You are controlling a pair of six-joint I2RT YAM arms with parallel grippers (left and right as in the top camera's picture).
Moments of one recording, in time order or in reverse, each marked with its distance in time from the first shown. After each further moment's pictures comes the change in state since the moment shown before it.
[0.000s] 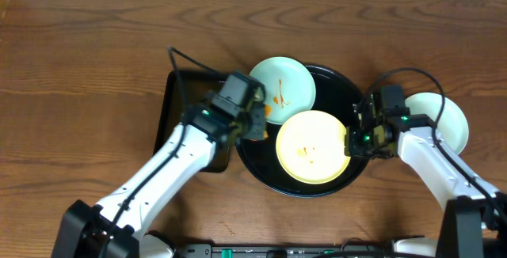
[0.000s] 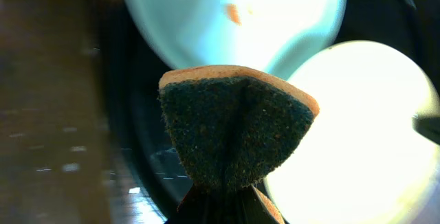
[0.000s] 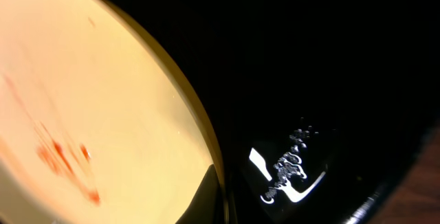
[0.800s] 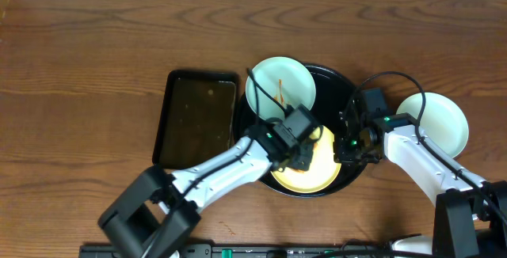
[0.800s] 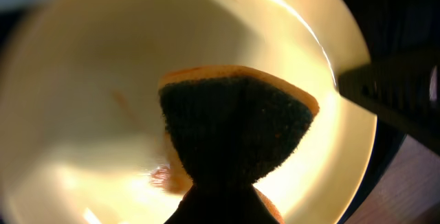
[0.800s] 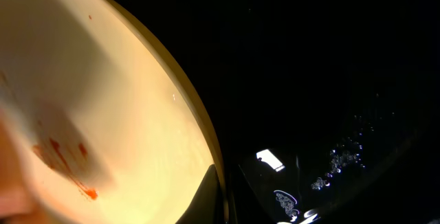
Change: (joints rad) left arm -0.318 0.246 0.000 0.178 0.023 -0.173; right arm 0.098 0.039 0.000 -0.025 0.010 0.042
